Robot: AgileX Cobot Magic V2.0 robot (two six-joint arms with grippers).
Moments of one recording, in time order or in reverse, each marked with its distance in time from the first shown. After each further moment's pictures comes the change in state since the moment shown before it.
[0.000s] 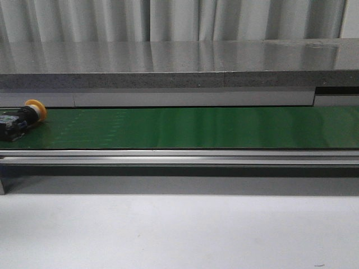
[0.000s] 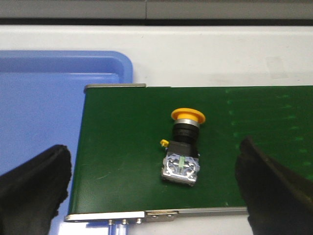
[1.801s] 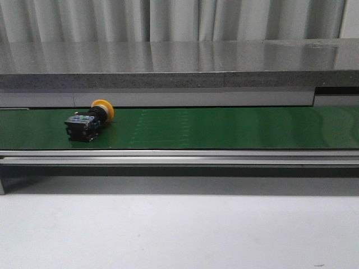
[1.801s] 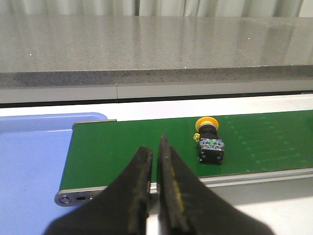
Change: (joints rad) left arm -0.094 -0.917 0.511 -0.023 -0.081 0.000; right arm 0.000 0.000 0.000 0.000 0.000 0.000
